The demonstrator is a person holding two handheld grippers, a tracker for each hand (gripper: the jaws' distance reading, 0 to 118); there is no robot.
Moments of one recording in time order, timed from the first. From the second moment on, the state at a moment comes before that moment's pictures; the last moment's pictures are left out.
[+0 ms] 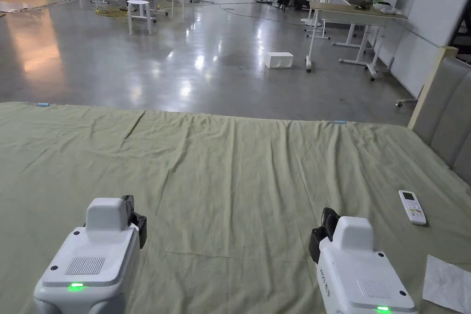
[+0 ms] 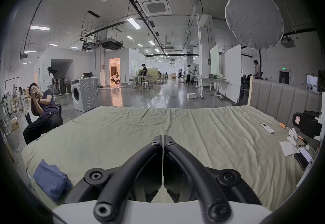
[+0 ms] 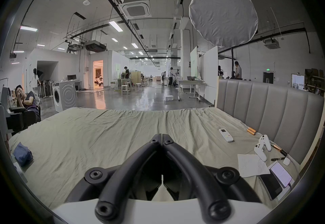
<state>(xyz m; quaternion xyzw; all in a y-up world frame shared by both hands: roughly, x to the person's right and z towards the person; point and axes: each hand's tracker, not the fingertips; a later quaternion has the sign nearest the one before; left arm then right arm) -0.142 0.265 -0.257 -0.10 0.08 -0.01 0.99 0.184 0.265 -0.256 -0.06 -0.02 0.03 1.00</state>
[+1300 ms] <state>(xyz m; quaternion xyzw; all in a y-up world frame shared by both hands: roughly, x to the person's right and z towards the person) -0.145 0.266 -0.256 -0.11 0.08 -0.01 0.99 0.184 0.263 -0.259 -0.09 -0.03 0.00 1.00</state>
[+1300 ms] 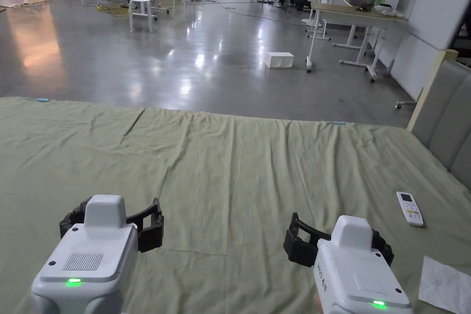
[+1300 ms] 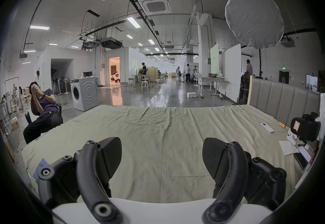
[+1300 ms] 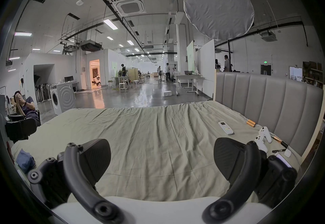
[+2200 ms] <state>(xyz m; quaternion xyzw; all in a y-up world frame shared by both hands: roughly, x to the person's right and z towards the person) -0.151 0.257 -0.255 -0.10 0.06 -0.03 0.99 0.166 0.290 -0.279 -0.21 -0.07 -0.08 0.97</state>
